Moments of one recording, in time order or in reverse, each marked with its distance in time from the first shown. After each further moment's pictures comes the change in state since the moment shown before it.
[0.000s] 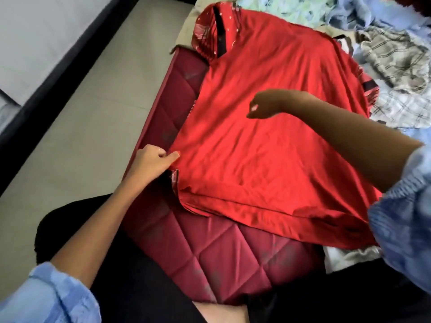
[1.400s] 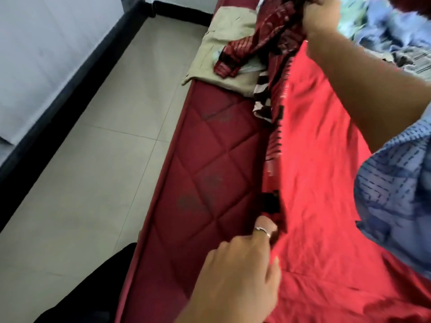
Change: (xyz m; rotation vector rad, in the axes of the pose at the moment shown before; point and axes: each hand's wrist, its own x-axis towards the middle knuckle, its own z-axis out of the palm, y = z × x) left_hand -0.036 0.095 -0.024 0.100 -0.436 0.343; right_hand 0.203 0.070 -0.144 1.170 1.129 0.303
